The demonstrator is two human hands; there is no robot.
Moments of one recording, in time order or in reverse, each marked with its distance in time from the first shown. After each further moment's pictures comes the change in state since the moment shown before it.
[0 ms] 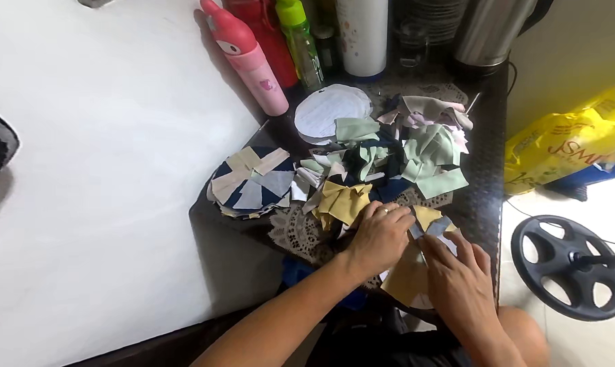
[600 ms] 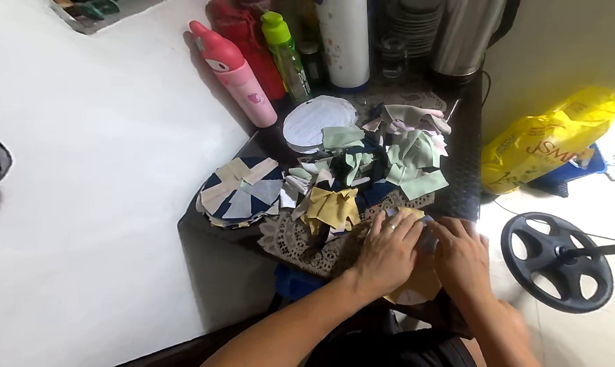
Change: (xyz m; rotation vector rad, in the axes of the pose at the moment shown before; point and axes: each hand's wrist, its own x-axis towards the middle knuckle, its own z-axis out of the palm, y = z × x) left_hand -0.001 0.041 0.012 0.031 -0.079 0.031; right_hand 0.019 0.030 -0.006 0.103 -0.032 0.271
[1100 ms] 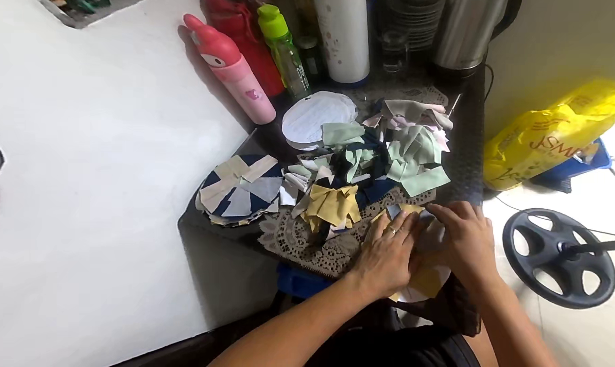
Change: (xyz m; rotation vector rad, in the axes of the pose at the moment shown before) left_hand -0.006 -0.003 0.009 -0.022 -0.227 -0.067; right_hand 0.021 0.015 0.000 0.093 -0.041 0.009
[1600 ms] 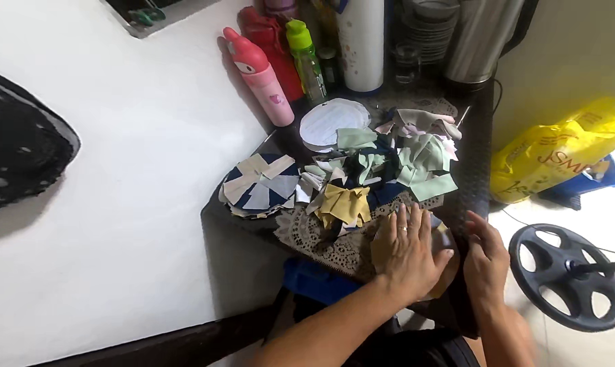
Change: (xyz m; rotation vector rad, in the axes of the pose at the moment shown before) left_hand 0.009 0.041 -0.011 -0.077 0.153 -0.245; right_hand -0.029 0.006 0.010 0.520 0.279 0.283
